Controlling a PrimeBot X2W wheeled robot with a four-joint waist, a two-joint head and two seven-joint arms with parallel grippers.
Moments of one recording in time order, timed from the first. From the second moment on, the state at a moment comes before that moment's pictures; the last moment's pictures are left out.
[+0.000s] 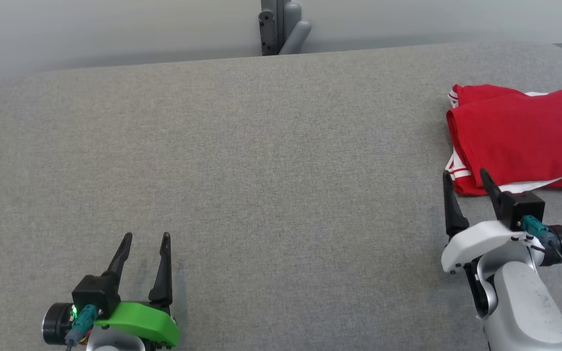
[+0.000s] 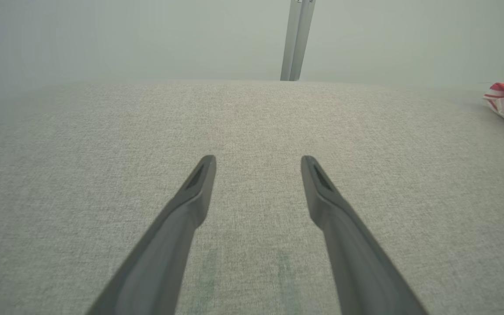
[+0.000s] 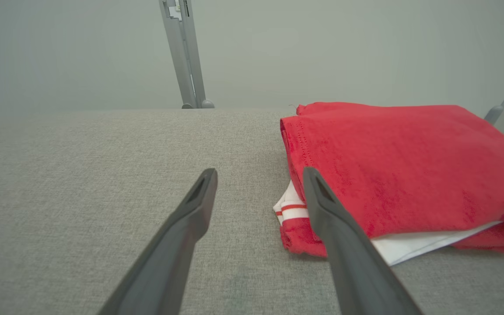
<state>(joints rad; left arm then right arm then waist) -0.10 0.06 -0.05 0.33 -0.17 -0.13 -0.26 -0.37 -0.05 -0.11 0.55 0.01 0.13 -0.26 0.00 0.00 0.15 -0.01</state>
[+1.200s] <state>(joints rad) 0.01 0.05 0.03 0.35 -0.16 -0.12 -0.26 -0.16 -0.05 -0.01 0.48 0.12 0.13 -0.26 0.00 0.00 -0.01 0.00</state>
